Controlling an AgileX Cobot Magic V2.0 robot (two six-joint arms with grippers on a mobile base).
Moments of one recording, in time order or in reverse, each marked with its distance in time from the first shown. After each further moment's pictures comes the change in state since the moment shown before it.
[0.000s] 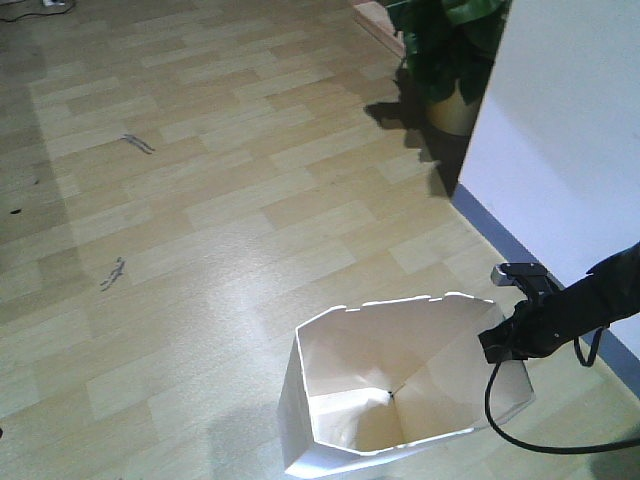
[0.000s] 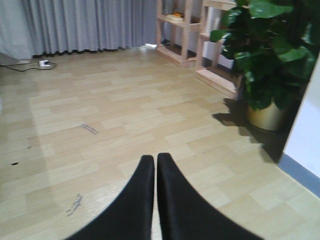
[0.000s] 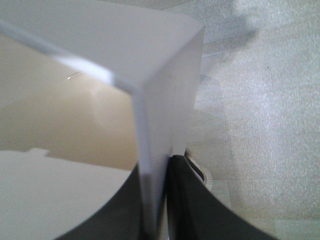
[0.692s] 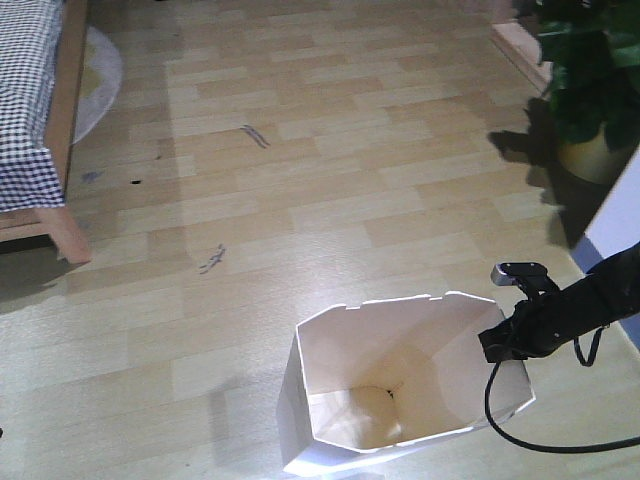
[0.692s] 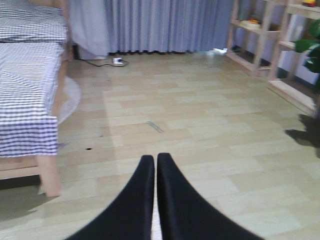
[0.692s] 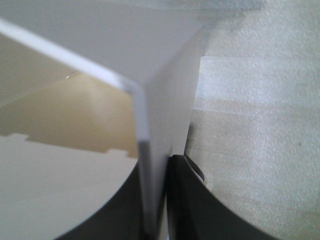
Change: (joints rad) left arm 0.000 0.000 0.000 0.000 0.000 0.000; right arm 0.000 0.000 0.000 0.000 0.000 0.001
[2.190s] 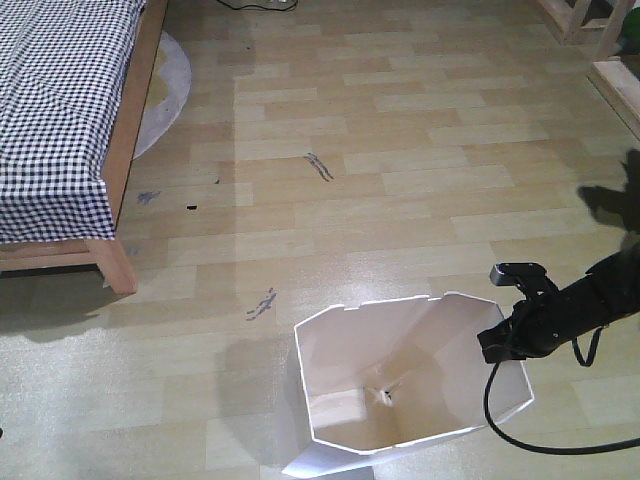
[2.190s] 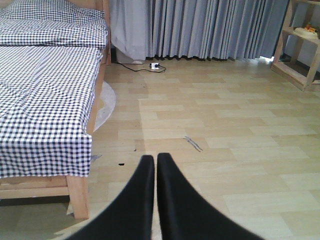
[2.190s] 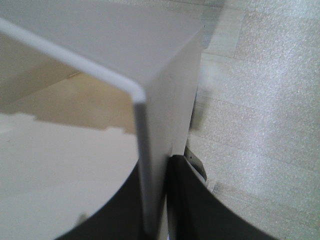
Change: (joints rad) left arm 0.000 0.000 0.000 0.000 0.000 0.000; right arm 0.000 0.000 0.000 0.001 0.008 0.000
